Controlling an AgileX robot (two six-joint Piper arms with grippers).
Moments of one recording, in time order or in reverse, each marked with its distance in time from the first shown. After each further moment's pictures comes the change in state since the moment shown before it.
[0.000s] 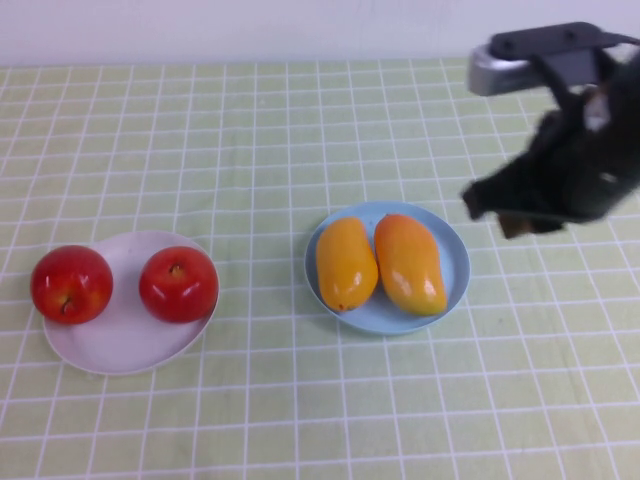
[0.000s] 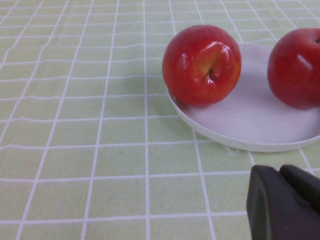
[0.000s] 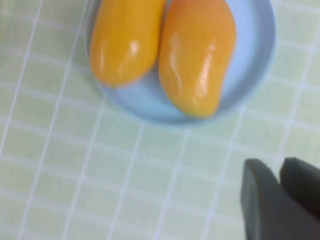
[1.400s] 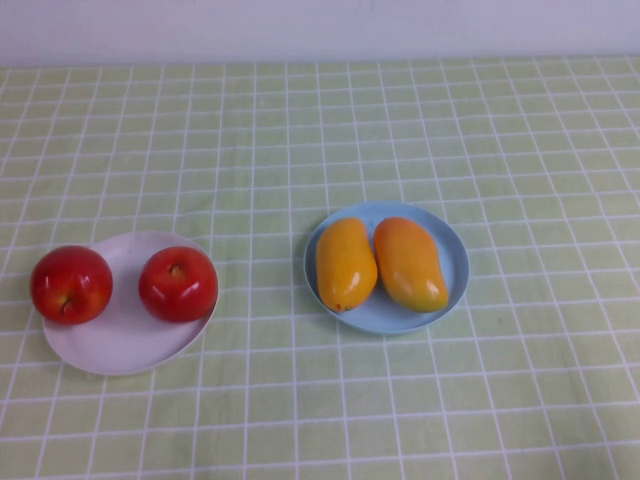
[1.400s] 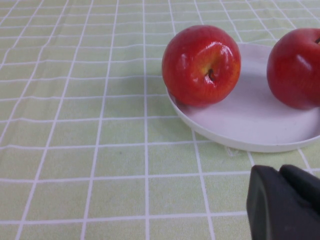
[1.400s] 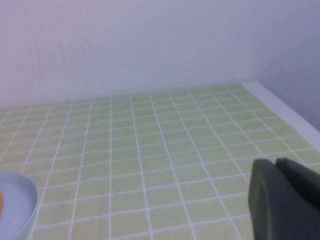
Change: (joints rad) right arm -0.595 -1.300 1.444 -0.111 -1.207 0.002; left arm 0.000 0.000 0.000 0.002 0.000 0.000
